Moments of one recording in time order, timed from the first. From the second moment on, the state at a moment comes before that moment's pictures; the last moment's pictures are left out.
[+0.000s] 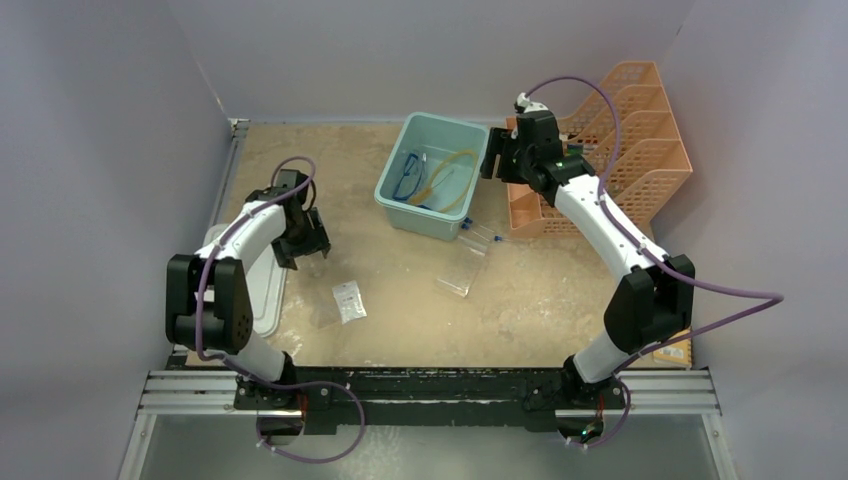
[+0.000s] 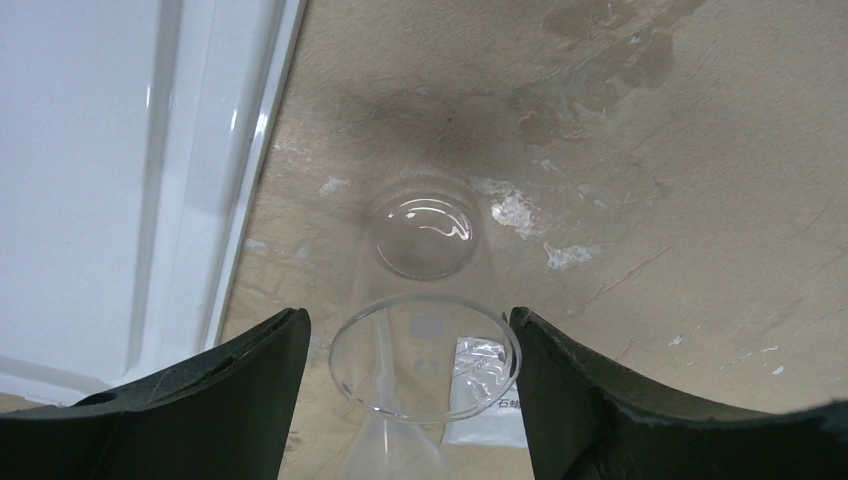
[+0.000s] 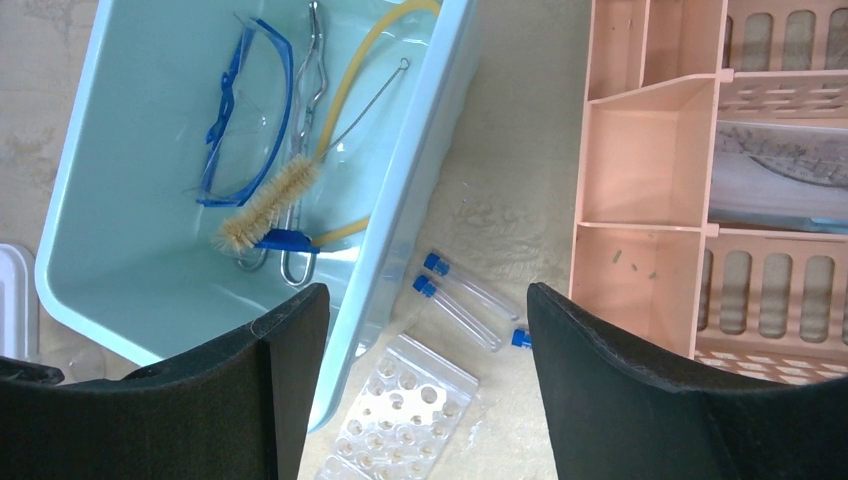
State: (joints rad) left arm -0.09 1.57 1.07 -0.81 -0.11 -0.52; right arm 0.34 1.60 1.45 -0.50 0.09 0.38
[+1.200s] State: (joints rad) left arm -0.39 1.43 1.35 -0.36 0.16 -0.50; right arm 0.33 1.58 1.39 -0.43 0.19 0.49
